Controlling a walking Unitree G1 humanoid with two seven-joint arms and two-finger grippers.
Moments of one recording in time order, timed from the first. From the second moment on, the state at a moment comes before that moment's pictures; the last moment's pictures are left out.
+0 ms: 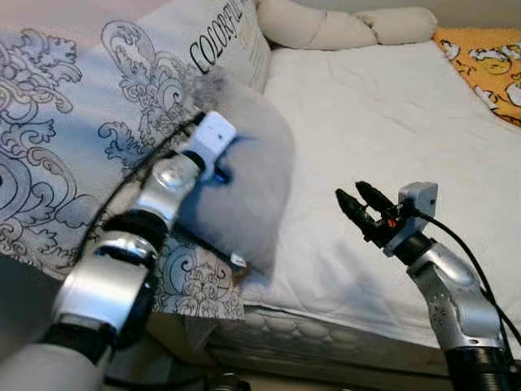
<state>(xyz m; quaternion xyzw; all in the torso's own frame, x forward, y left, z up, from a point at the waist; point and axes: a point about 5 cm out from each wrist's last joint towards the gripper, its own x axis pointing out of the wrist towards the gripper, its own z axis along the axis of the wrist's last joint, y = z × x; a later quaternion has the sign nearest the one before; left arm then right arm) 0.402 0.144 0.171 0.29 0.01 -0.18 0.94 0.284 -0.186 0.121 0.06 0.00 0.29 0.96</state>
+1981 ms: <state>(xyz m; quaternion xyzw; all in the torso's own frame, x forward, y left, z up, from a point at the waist) 0.285 0.204 0.105 0.04 0.04 -0.03 1.00 0.286 -0.174 0.103 0.05 0.04 0.02 1.00</state>
